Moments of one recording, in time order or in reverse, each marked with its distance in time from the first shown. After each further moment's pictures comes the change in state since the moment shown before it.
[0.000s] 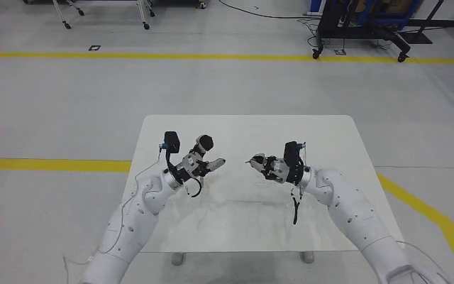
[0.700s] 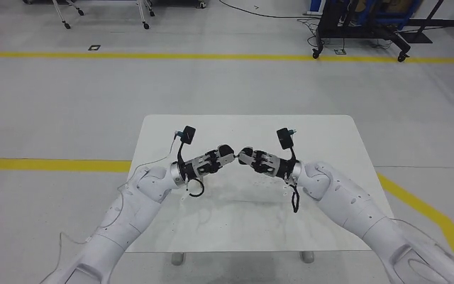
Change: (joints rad) left arm -0.140 0.063 0.178 0.052 -0.719 0.003 -0.646; right arm 0.194 0.069 -0.351 0.019 0.717 0.000 0.271
